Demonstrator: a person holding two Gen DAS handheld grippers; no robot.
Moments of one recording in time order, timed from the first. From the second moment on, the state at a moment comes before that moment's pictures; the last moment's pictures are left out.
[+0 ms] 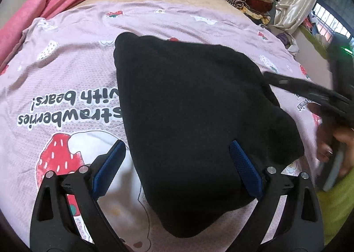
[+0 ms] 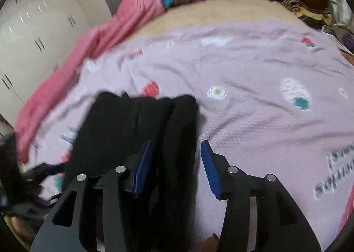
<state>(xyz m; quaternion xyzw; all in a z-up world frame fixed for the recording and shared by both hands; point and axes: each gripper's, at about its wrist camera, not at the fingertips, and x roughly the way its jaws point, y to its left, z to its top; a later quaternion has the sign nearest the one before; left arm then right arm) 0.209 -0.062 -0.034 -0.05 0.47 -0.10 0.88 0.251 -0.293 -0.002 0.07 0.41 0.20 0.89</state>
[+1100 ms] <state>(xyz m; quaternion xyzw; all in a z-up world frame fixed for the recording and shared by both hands) 0.178 -0.078 -0.032 -0.05 0.47 -0.12 0.87 0.180 -0.280 -0.023 0.04 0.42 0.20 0.88</state>
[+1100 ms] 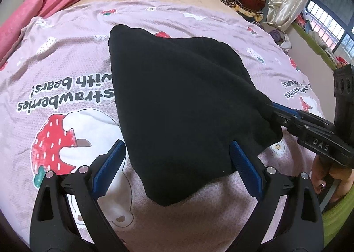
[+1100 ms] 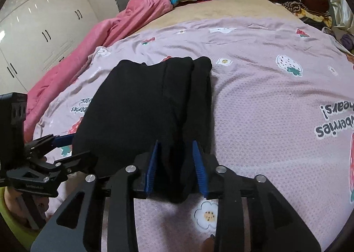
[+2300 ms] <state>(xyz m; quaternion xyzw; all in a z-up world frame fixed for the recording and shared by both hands) 0.156 -0.051 0.000 -0.06 0.42 -0.12 0.90 0.290 -0.227 -0.009 -0.06 0.40 0.12 0.91</state>
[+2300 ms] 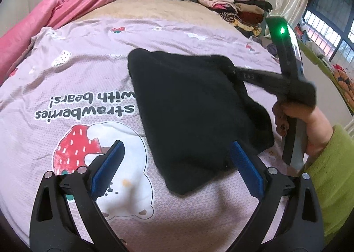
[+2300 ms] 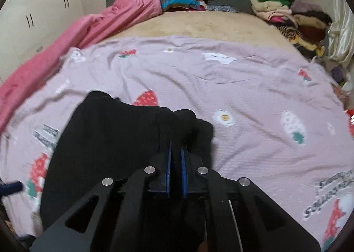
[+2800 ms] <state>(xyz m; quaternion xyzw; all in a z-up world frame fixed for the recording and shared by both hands) 0.127 -0.053 0.026 -0.06 0.40 -0.12 0.91 0.209 -0.260 0.022 -0.04 0.35 0.11 0.93</state>
